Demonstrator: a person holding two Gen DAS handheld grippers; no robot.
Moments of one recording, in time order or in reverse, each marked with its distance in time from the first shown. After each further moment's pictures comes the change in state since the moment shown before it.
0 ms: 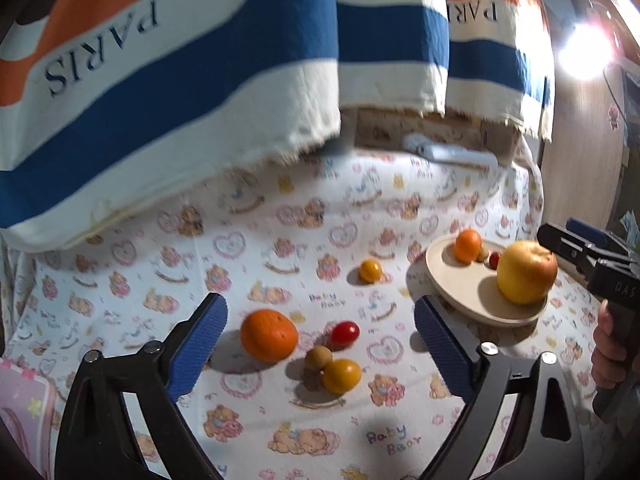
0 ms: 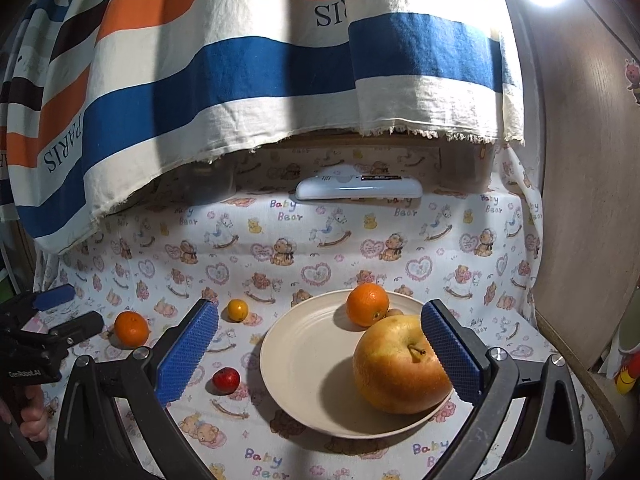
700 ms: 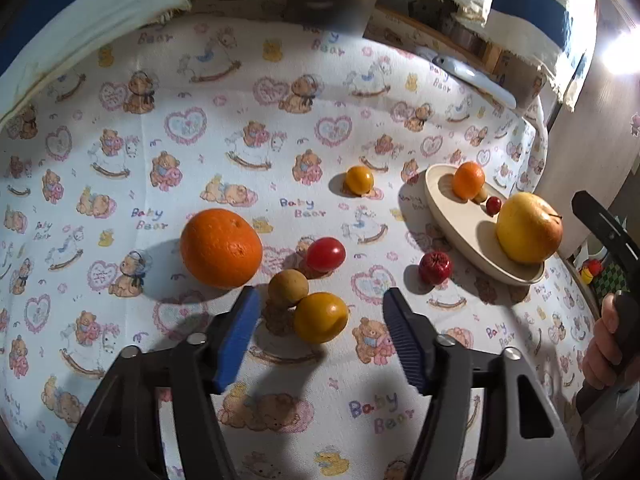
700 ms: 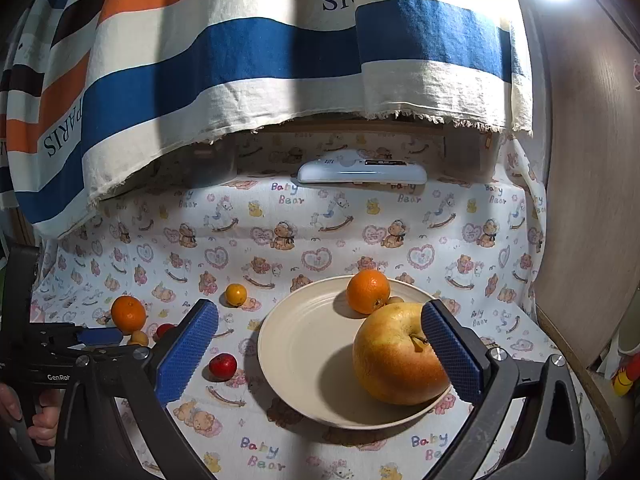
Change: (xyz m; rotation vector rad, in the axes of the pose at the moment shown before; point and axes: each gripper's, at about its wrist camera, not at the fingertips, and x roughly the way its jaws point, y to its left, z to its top) left arm 0.058 0.011 -0.027 -0.134 0.320 -0.136; right arm 0.004 0.002 -0.004 -0.024 0.044 -0.003
